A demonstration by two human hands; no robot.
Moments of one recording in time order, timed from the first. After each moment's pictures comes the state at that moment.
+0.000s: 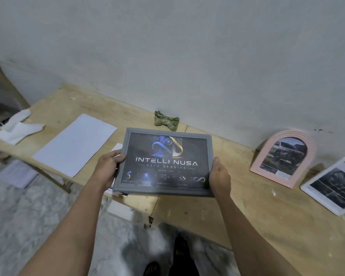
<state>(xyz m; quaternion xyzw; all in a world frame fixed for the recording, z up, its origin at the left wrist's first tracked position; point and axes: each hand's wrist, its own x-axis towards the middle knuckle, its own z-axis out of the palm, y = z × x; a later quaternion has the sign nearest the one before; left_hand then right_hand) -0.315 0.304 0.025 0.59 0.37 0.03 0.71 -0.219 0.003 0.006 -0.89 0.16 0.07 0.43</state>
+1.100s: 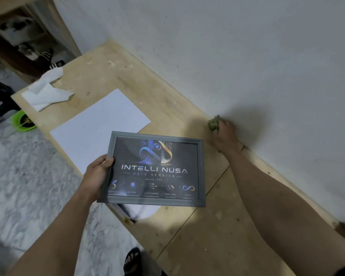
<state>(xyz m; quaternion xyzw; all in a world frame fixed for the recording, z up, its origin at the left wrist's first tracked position) -0.281 0.408 -0.082 0.47 0.57 0.11 0.67 0.072 0.221 -0.112 -0.93 -0.27 0.11 0.21</state>
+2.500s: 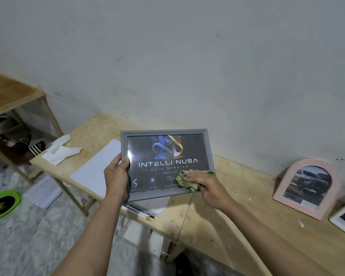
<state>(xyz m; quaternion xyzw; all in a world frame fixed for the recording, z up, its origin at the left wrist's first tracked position) -0.347 0.345 0.084 0.49 0.35 0.27 0.75 -0.227 0.089 0.051 -0.84 -0.43 0.07 0.32</state>
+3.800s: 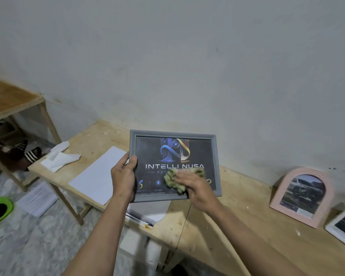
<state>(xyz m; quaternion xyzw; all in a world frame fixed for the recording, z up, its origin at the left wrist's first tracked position) -0.331 0.343 0.098 0.48 0.31 0.28 0.77 -0.244 0.129 0.073 -0.83 -0.45 -0.02 0.32</state>
